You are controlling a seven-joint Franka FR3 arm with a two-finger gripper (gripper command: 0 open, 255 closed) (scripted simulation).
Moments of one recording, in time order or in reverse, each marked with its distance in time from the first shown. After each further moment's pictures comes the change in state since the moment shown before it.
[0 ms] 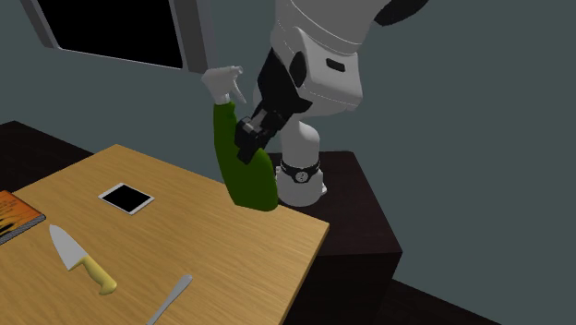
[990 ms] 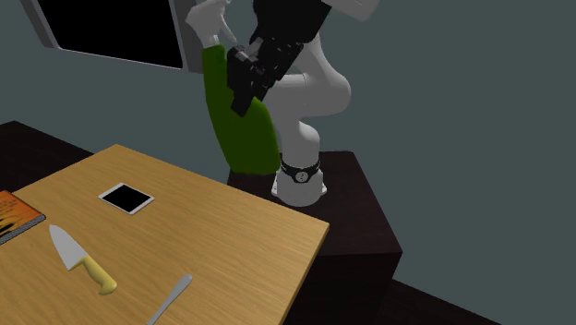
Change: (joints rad) arm -0.002 0.001 0.022 0.195 0.007 -0.180 -0.075
